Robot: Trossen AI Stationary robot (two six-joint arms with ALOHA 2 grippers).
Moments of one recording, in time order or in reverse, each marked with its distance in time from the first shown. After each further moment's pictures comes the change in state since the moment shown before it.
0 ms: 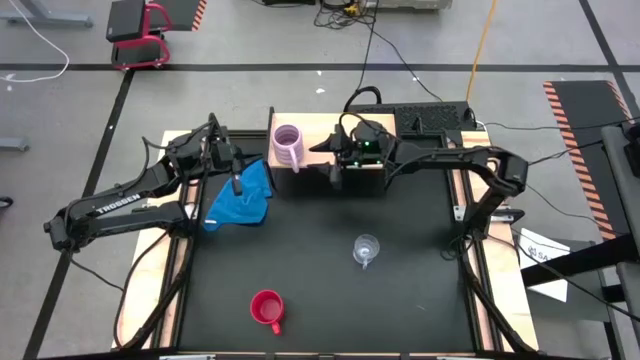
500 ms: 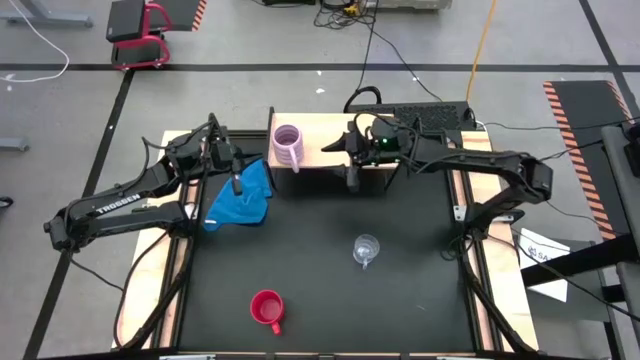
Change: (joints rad) left arm 0.000 0.000 0.000 0.005 -0.001 0.000; right arm 0.027 -0.194 -0.001 -0.231 -0.004 -0.098
